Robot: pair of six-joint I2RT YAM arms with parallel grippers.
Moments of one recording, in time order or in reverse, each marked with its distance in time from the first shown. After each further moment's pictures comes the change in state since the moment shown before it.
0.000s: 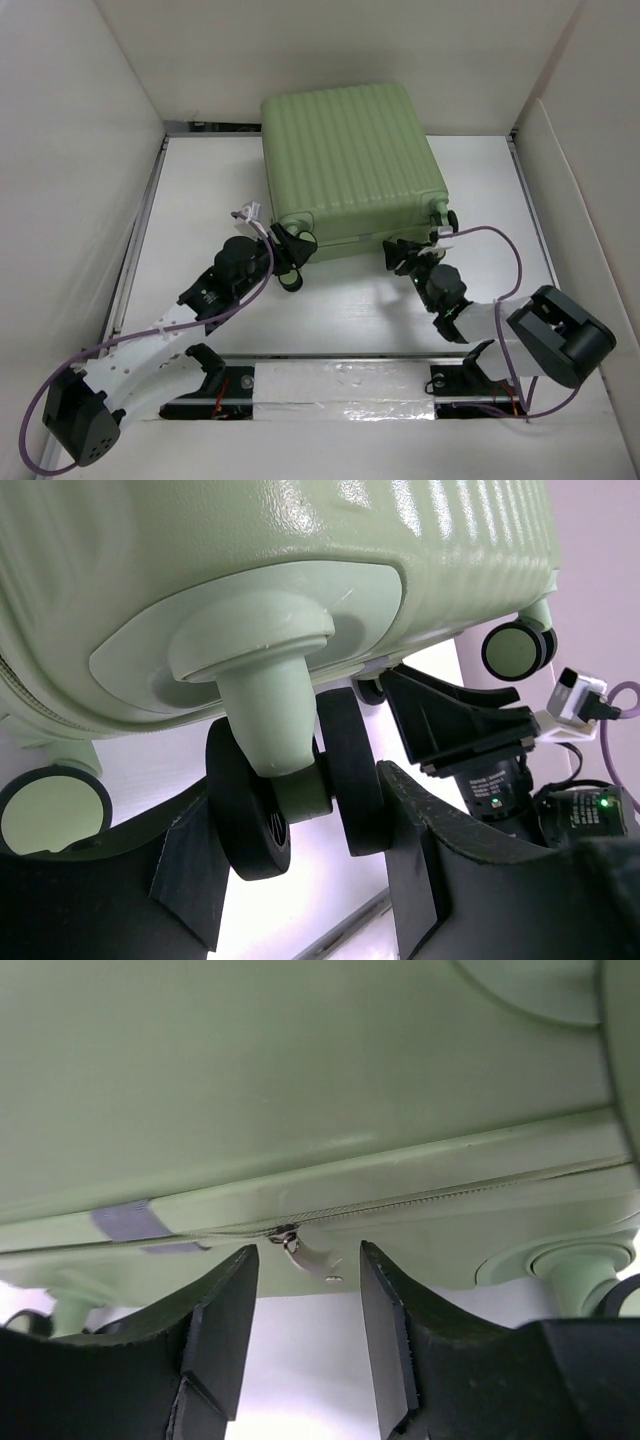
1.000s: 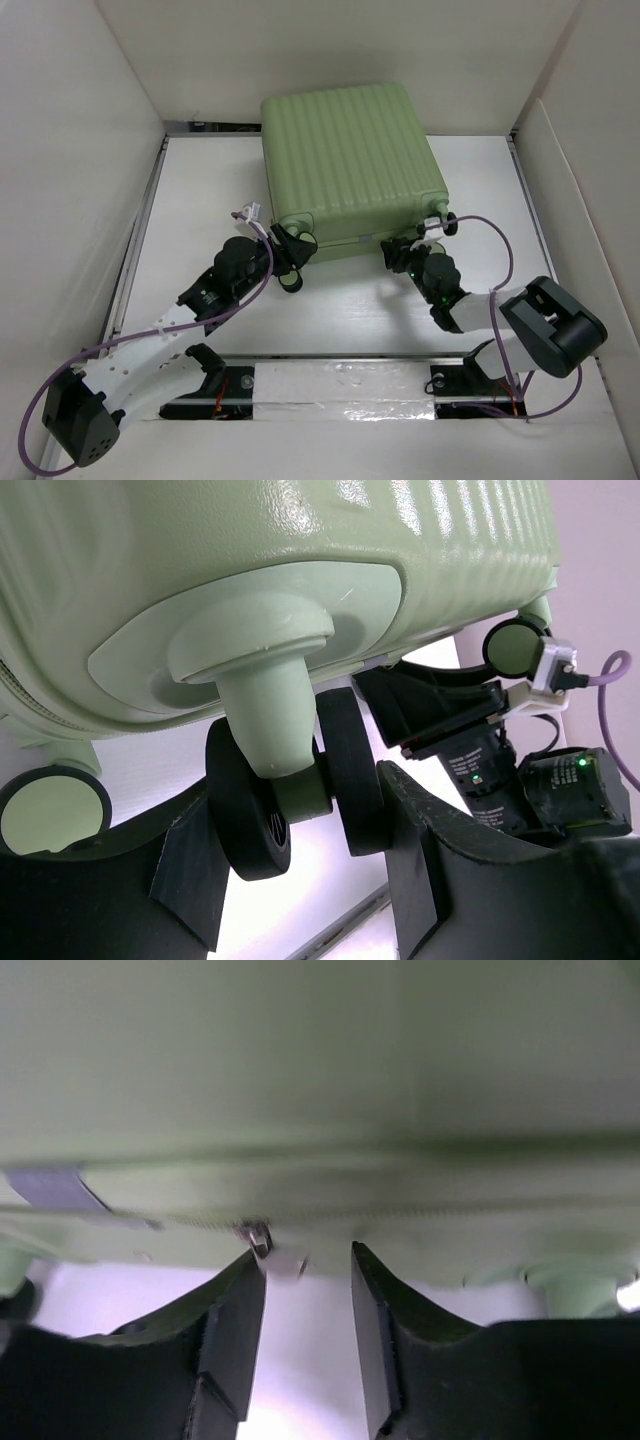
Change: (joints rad) left arm -0.005 -0.014 -0.003 -0.014 0.005 0.000; right arm -0.066 0.031 0.047 -0.127 -0.146 -0.088
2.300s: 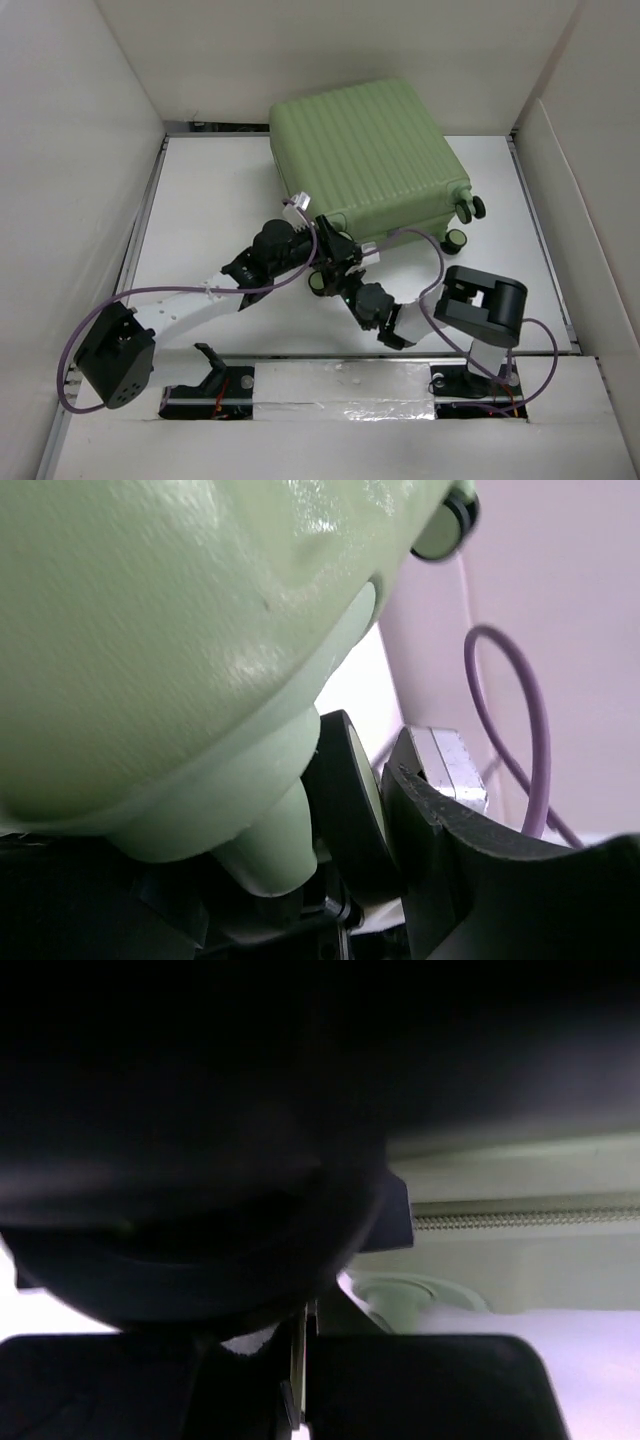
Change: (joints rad) left arm -0.087 0.381 0.119 0.302 0.272 -0.135; right arm 0.577 0.328 0.258 0.189 0.380 0.106
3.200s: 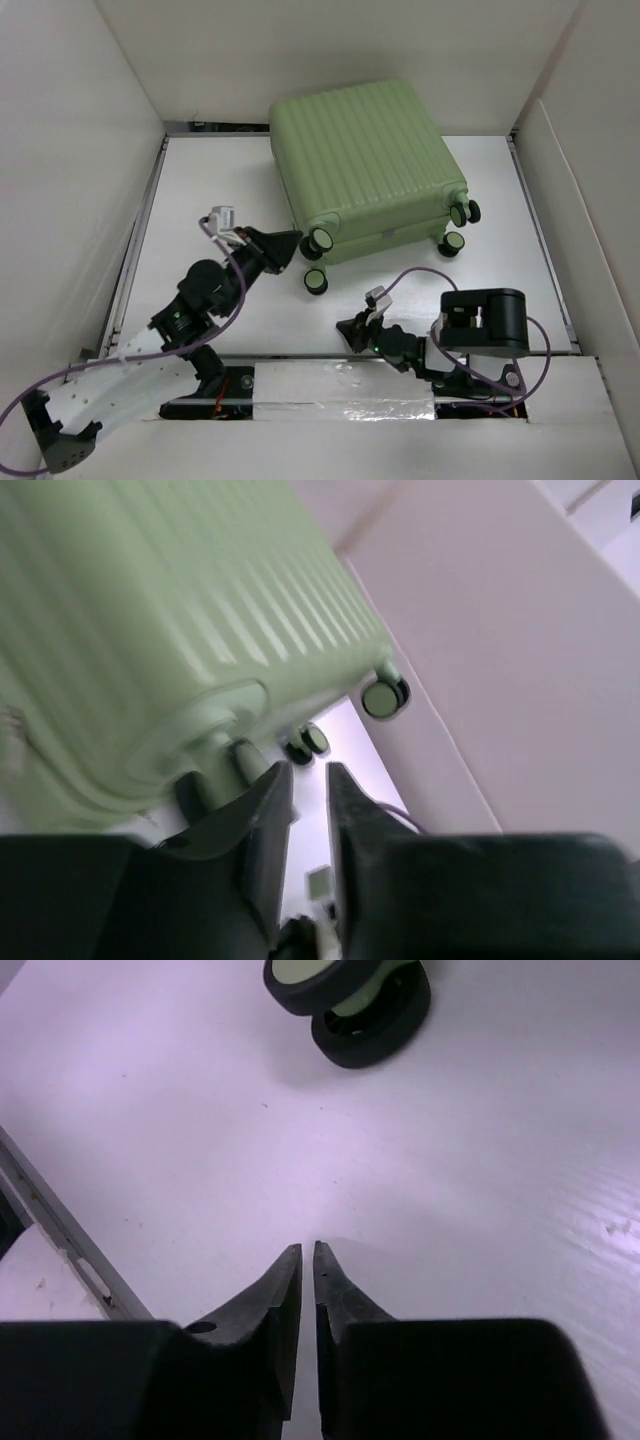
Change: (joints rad) left arm -0.114 -0.520 -0.037 -0.230 -0.489 0.250; right arm 0.209 0.057 -0.312 0.080 -0.020 0.215
